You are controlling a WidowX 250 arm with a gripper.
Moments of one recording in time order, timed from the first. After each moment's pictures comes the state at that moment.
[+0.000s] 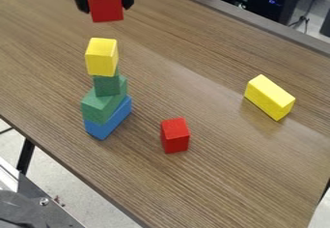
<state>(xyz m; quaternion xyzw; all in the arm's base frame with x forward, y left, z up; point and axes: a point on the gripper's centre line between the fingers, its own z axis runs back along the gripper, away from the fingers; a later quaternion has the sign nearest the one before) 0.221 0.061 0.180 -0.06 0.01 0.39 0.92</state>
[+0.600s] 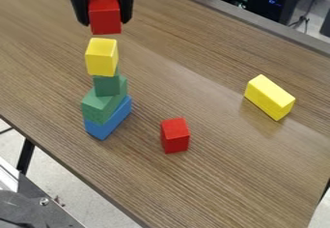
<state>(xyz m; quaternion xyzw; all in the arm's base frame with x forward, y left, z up) 0.222 0.067 0.162 -0.04 0.05 0.40 0.91</state>
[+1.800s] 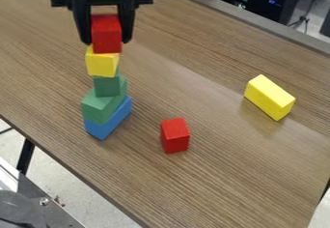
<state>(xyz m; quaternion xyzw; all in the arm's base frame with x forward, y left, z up) 0.222 0.068 0.137 -0.04 0.10 0.40 0.91</state>
